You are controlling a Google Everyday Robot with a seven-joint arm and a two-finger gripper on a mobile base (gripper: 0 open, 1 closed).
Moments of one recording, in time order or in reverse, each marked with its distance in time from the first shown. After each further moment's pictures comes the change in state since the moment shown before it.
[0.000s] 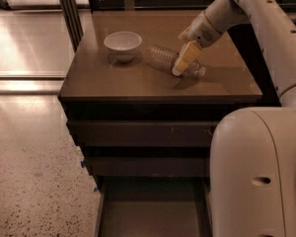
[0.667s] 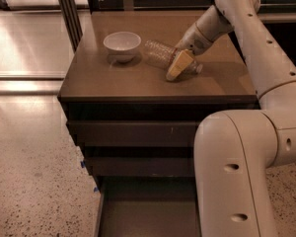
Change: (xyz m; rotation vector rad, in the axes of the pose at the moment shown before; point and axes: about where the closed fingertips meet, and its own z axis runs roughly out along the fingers) arm 0.020 -0.014 0.039 -0.048 0.029 0.053
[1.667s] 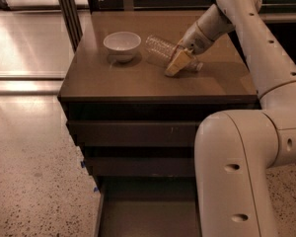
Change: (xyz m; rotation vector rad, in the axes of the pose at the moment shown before) arm 0.000 0.000 0.000 0.000 0.000 -0.001
